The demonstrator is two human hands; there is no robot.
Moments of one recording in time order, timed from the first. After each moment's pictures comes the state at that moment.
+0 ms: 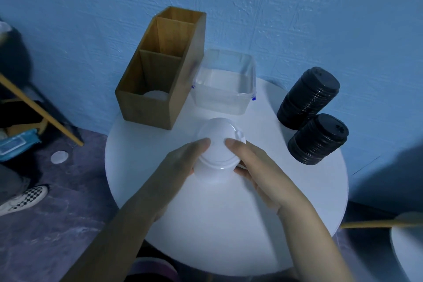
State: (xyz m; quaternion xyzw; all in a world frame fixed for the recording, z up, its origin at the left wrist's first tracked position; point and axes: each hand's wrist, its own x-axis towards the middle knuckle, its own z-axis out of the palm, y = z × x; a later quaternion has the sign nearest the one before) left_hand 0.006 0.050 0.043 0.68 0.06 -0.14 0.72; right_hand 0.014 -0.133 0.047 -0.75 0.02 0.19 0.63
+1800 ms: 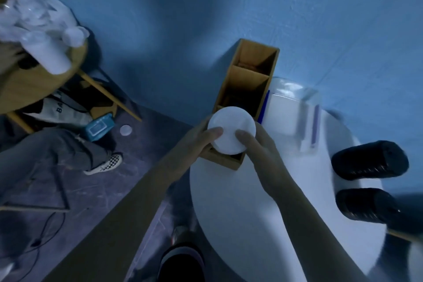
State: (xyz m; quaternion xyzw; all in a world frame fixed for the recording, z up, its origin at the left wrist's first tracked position) left_hand 0.146 0.207 0.198 0.64 0.03 -0.20 0.74; right_hand 0.149 0.031 0.197 -0.71 0.01 0.16 0.68
